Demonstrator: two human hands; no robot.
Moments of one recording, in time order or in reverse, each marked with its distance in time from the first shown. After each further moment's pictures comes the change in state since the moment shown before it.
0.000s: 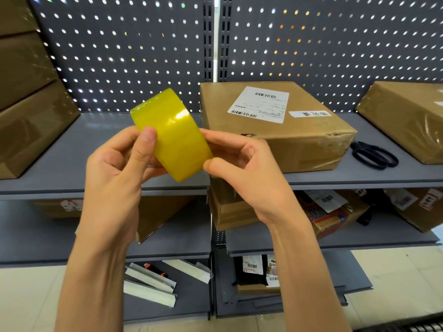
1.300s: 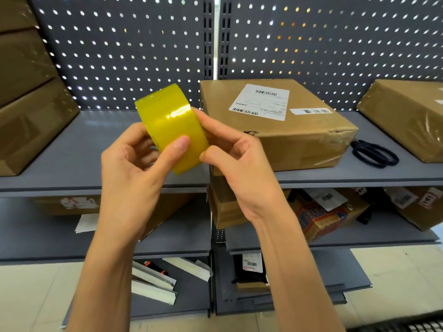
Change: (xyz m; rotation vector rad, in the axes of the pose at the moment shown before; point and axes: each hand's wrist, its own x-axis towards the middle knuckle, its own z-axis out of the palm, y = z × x) left_hand 0.000 -0.001 0.011 0.132 0.008 0.001; right_hand 0.005 0.003 0.011 0.155 0.003 0.004
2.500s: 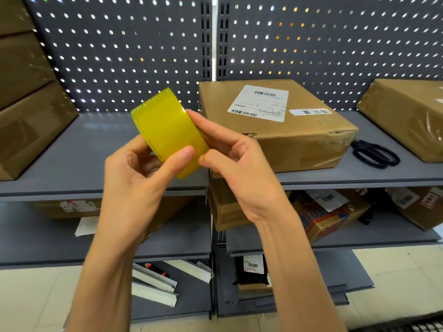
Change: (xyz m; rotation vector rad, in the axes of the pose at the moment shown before) left_hand -0.002 0.002 0.004 -0.007 -0.029 -0.040; right_hand 0.001 0.000 -0.005 0.009 -0.061 -0.003
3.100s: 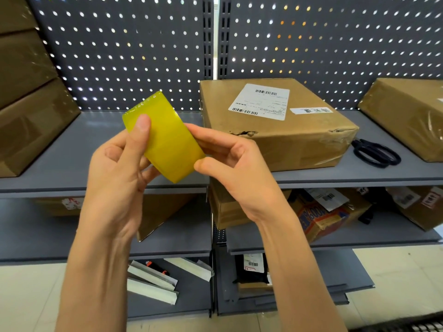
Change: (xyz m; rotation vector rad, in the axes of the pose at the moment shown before) left_hand 0.008 0.001 -0.010 -0.232 0.070 -0.160; right_hand 0.000 0.008 -0.001 -0.064 -0.002 0.010
